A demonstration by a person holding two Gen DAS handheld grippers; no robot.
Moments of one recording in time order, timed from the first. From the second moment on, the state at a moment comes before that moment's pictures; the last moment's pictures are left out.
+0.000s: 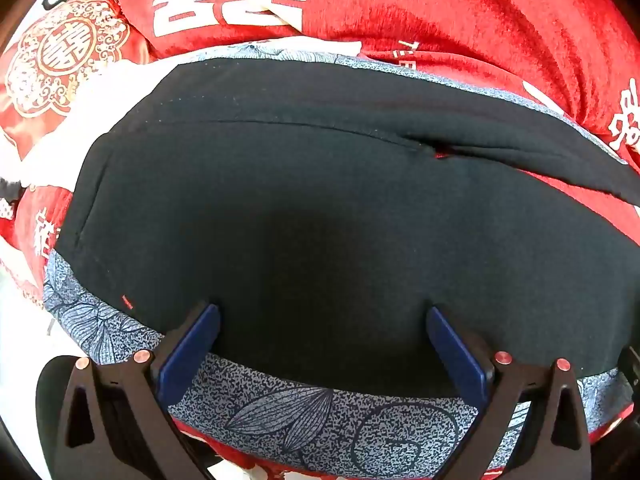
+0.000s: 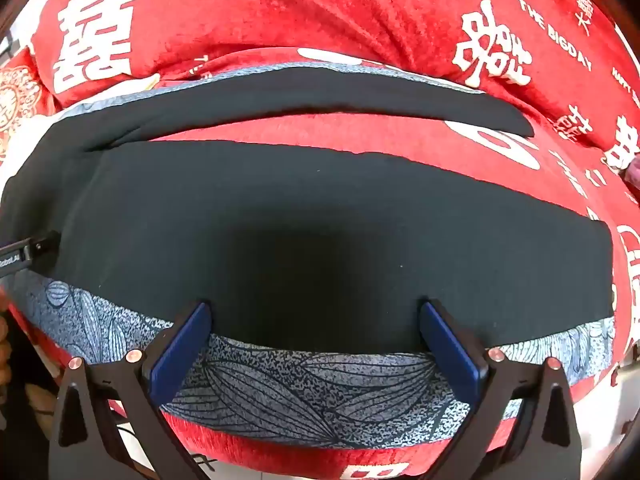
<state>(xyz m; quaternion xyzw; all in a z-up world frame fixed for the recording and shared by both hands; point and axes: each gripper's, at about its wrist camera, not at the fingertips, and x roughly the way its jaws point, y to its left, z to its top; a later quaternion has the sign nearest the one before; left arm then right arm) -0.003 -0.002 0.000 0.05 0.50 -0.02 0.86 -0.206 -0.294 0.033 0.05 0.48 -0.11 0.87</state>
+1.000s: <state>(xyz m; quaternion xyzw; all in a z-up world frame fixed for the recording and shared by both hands) 0.011 -0.005 0.008 0.01 0.56 -0.10 0.82 -0.195 -0.290 0.026 0.05 0.52 -0.14 0.84</state>
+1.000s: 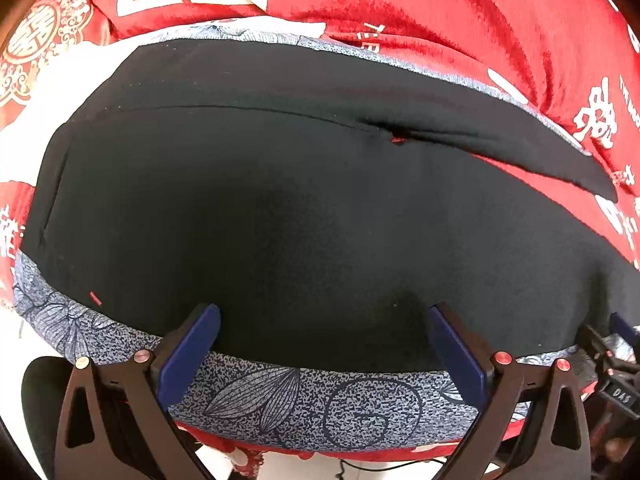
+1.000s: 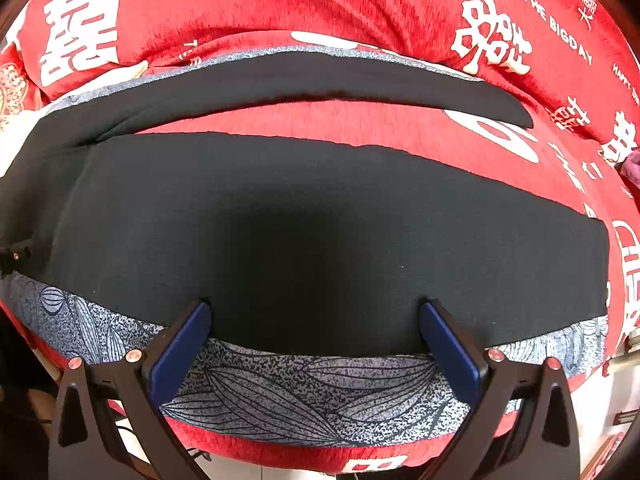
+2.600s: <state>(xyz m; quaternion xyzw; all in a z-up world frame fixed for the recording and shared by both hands) -0.011 -0.023 0.000 0.06 0.51 -0.08 0.85 -0.190 -0.289 0.026 0.05 0.53 -0.15 0.83</state>
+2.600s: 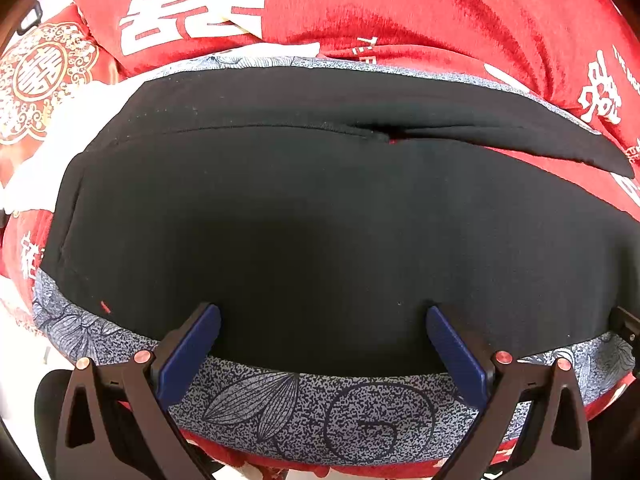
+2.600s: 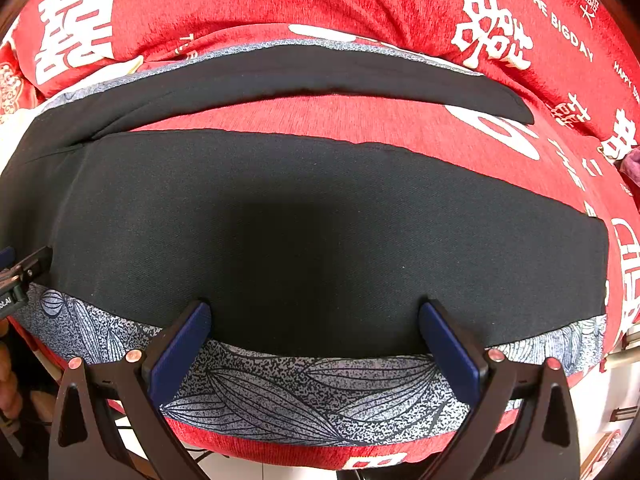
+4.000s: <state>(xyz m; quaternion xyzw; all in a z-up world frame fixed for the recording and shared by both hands) 0.144 0.040 0.019 0.00 0.57 -0.02 0.82 0.173 -0.195 0.034 -0.08 0.55 0.32 0.77</state>
